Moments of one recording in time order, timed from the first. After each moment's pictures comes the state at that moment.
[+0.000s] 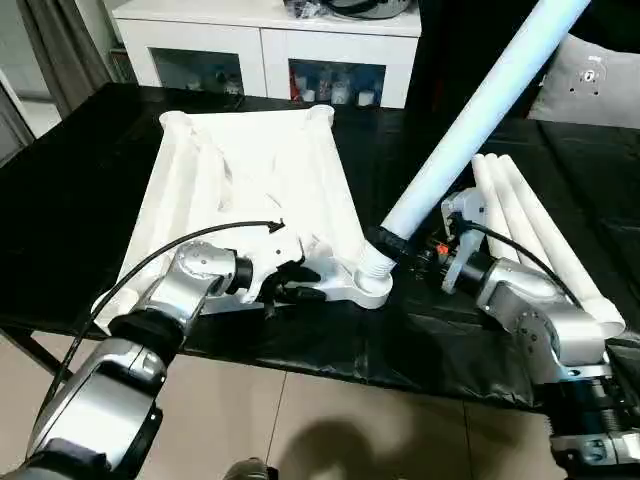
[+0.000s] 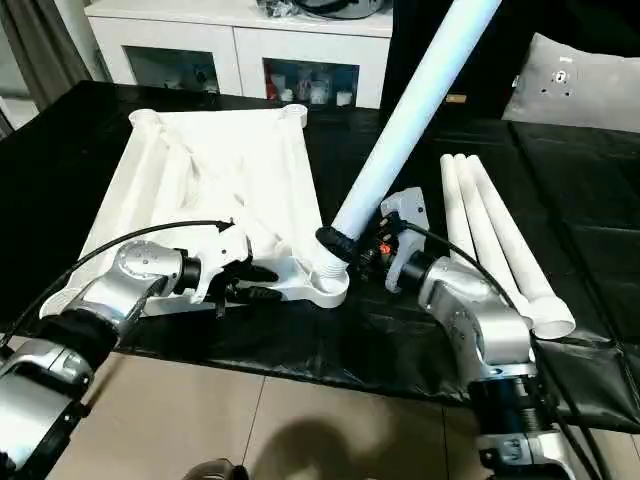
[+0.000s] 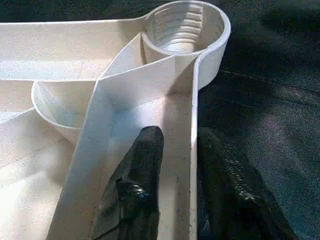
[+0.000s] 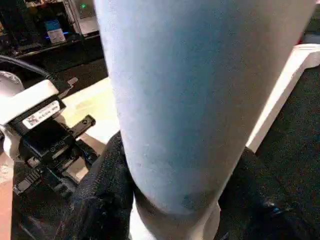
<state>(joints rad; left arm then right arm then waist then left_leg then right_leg) -0.75 0.35 -0.37 0.90 -0.03 -0.14 -1.12 -0.40 -0.33 0.01 0.14 0.40 0.44 0.77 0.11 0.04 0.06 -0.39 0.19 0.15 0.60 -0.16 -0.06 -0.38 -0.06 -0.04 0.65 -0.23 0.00</state>
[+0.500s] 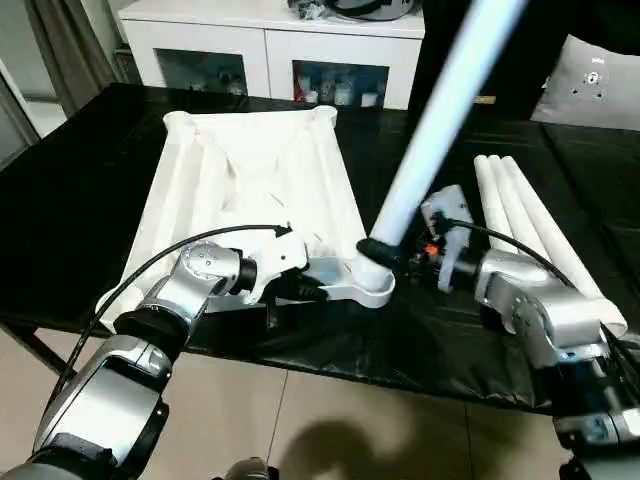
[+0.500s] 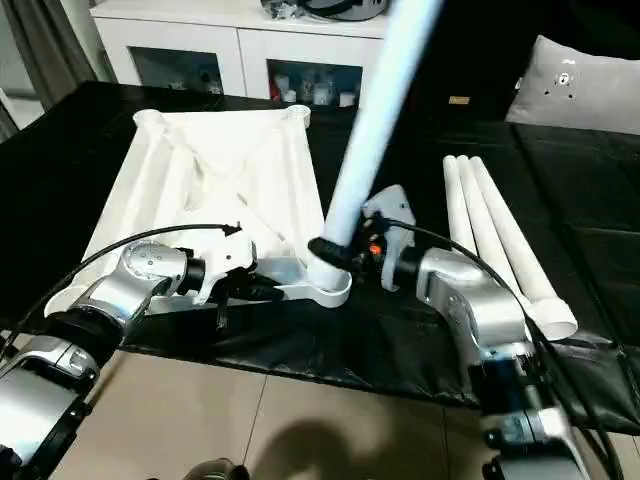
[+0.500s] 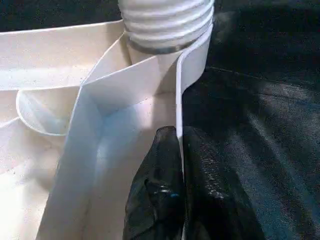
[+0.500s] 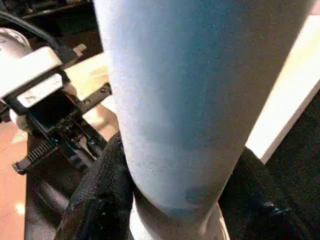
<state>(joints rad) -0.76 0.34 -0.37 0.94 0.01 -0.21 -1.14 -0.50 -0.38 0.12 0.22 0.33 0.51 0.83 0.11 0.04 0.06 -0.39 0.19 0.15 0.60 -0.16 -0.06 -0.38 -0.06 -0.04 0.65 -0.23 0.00</state>
